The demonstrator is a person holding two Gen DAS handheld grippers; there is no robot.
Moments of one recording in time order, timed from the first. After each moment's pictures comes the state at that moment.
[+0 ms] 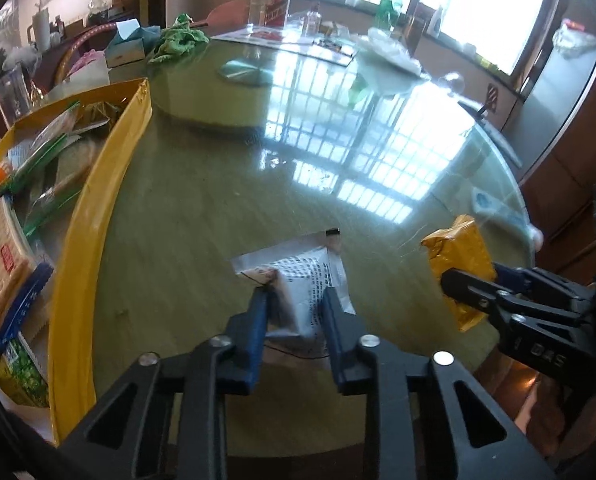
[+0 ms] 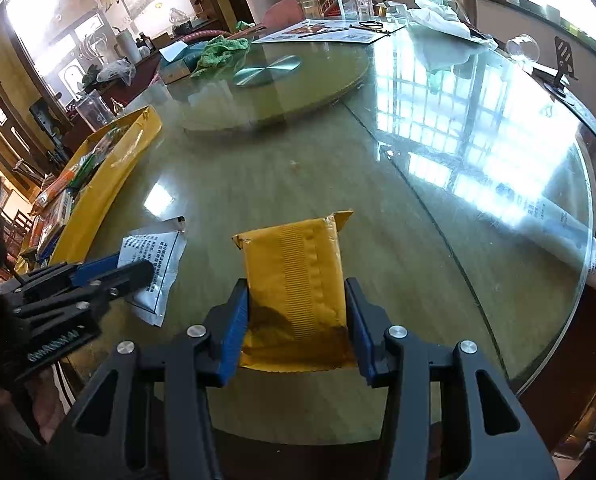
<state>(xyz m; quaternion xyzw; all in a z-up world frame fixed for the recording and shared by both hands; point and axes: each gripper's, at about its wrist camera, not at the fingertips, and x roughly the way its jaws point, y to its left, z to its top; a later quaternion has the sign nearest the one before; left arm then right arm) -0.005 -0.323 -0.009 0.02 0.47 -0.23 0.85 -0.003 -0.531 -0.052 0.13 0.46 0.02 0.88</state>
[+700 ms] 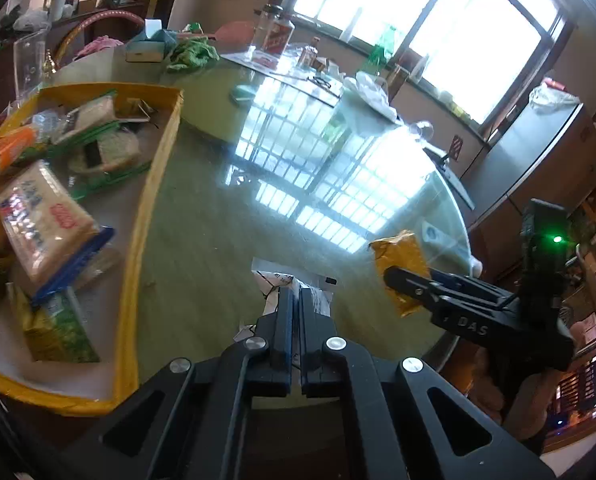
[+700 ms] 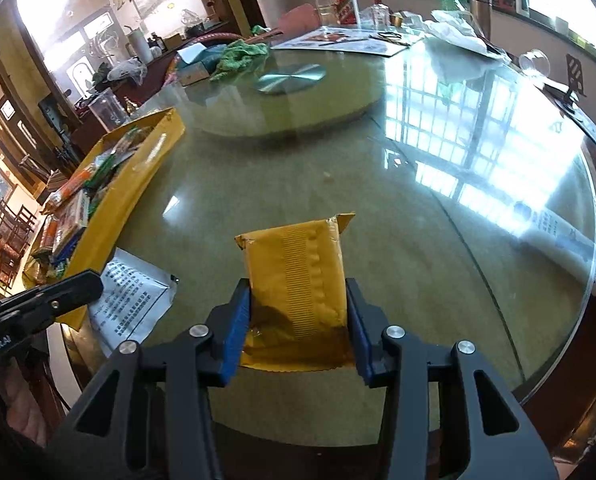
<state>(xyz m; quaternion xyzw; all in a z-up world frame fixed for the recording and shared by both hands) -0.028 -0.266 0.024 -0.08 0.45 -0.28 0.85 0.001 -0.505 -0.037 0.12 0.45 0.03 0.88</state>
